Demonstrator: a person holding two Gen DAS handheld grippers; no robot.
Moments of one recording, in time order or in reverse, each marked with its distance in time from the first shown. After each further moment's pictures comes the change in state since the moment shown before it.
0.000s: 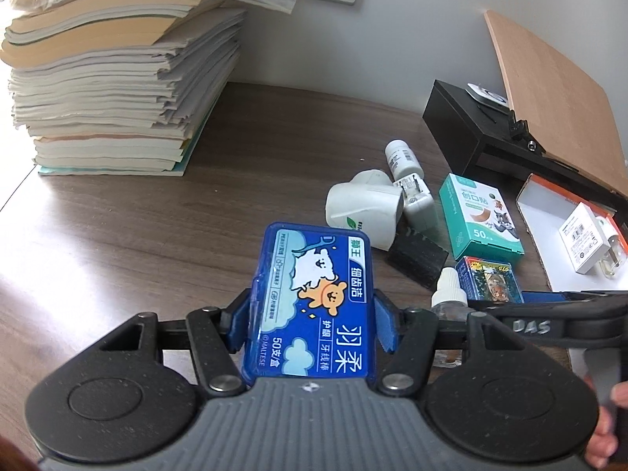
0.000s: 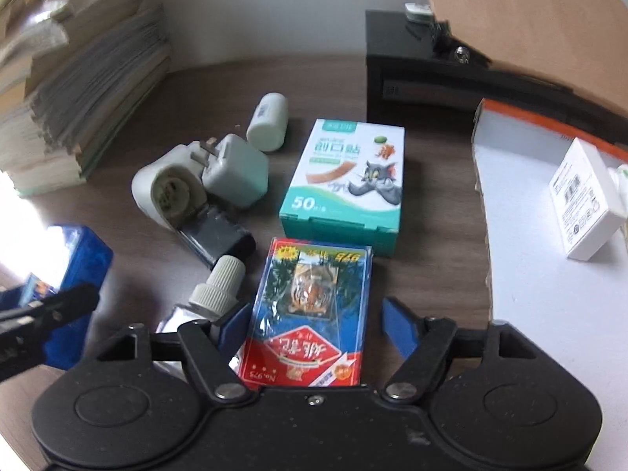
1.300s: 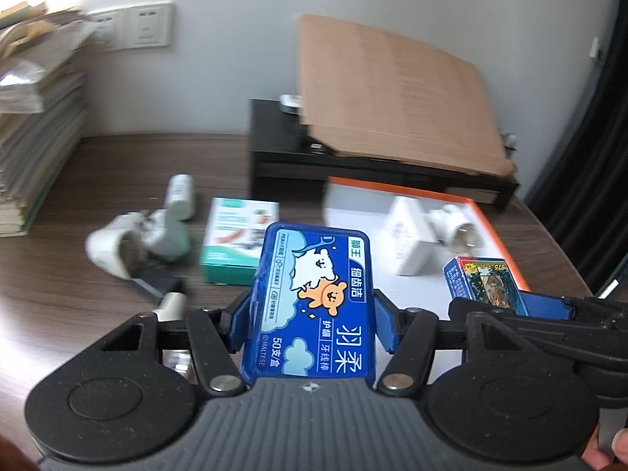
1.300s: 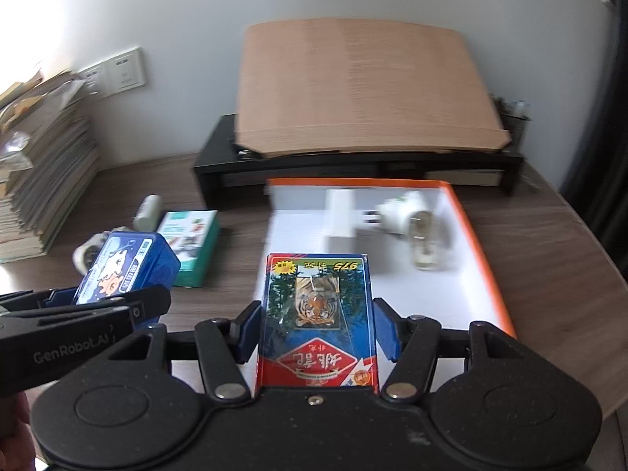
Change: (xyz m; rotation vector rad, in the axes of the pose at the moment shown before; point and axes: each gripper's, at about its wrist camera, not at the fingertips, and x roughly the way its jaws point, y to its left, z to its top) left arm -0.037 -0.184 -0.007 0.147 -0.053 -0.214; right arm -0.148 -0.143 -0.039 0.151 -0.203 -0.153
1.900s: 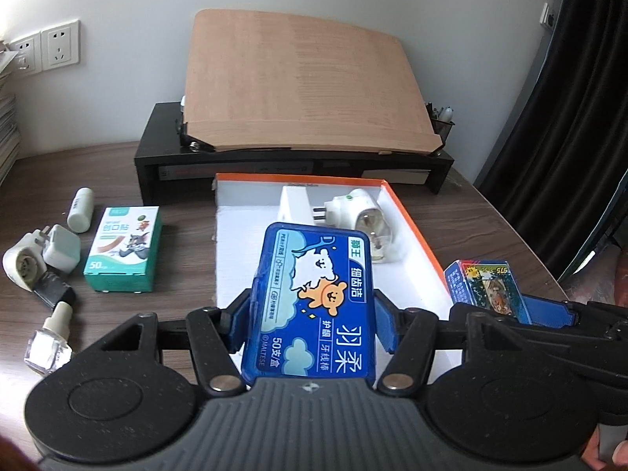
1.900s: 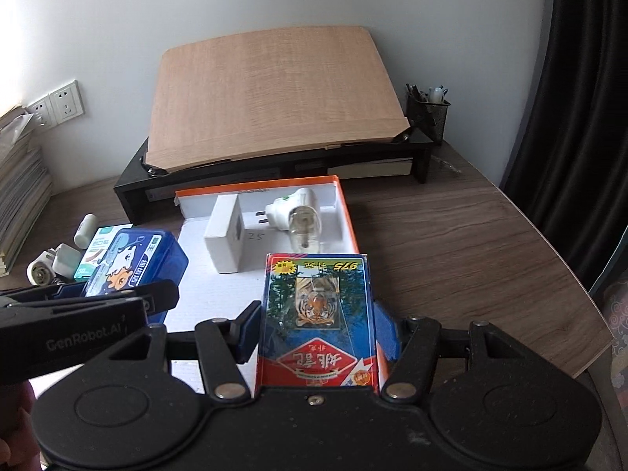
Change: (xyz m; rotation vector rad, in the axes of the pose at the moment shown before) left arm 0.021 -0.089 -0.003 0.076 0.016 -0.078; right arm -0.026 -0.094 -0.014 0.080 -0.018 -0.076
